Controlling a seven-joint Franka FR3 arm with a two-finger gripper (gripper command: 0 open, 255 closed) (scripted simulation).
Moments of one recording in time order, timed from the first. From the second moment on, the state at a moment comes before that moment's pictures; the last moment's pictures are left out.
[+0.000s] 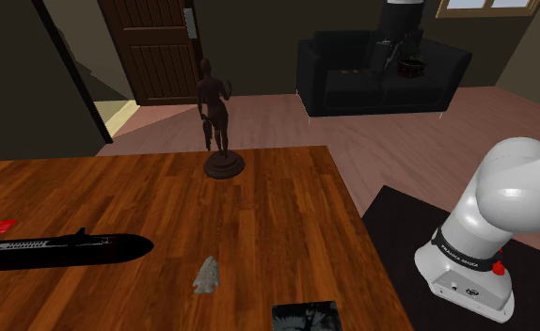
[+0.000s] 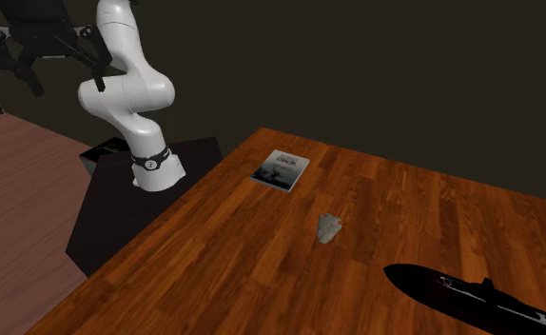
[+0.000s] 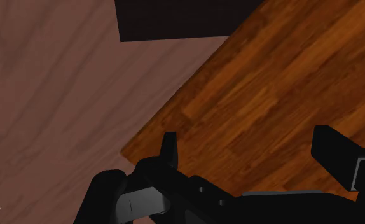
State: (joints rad) arm -0.02 -0.78 -0.01 -2.30 -0.05 1.52 -0.03
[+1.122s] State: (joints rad) arm 0.04 -0.62 0.28 -2.45 0.15 1.82 0.36
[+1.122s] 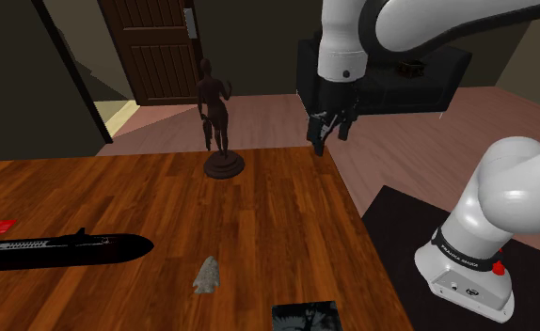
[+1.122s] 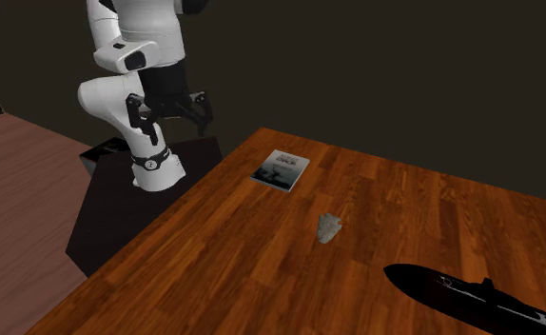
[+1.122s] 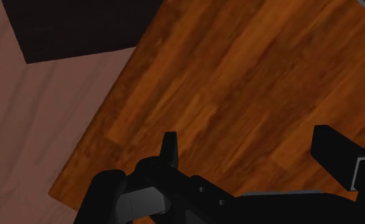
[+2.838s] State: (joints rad) arm 0.16 0.34 0.59 -2.00 -0.13 2.24 1.19
